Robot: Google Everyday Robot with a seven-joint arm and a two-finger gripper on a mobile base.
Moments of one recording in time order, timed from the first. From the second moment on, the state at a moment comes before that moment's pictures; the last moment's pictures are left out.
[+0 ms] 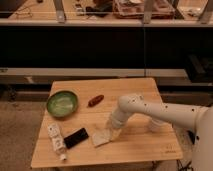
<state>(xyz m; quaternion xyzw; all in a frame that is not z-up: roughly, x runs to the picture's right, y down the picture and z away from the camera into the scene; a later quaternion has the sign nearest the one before) 0.022 0.233 0.816 -0.33 -0.27 -0.13 0.90</state>
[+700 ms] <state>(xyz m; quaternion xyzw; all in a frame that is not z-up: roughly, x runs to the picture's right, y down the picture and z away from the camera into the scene) 0.068 0.272 0.780 -0.34 -0.24 -0.12 0.90</state>
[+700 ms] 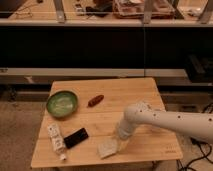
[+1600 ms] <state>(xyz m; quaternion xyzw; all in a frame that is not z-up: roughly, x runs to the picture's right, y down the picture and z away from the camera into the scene) 0.133 0.215 0.810 -0.31 -0.20 -0.04 0.93</state>
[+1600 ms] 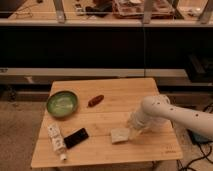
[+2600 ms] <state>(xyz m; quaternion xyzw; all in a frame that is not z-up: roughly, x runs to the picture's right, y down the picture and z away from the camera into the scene) 0.051 0.168 0.868 -0.31 -0.24 -0.08 0.91</state>
